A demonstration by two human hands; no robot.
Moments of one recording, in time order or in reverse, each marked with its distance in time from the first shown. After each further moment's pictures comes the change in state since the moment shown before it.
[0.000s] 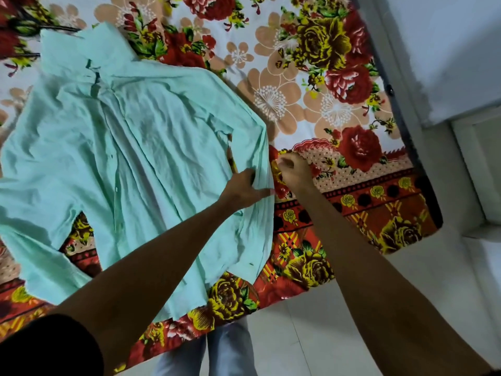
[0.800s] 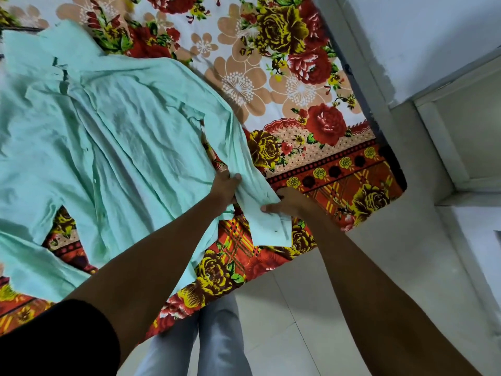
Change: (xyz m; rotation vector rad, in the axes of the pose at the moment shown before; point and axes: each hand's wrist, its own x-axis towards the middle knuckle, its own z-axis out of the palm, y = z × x) left_hand -0.041 0.007 0.042 -0.879 -0.049 -0.356; right_hand -0.086 0.089 -0.051 -0.372 -0.367 0.167
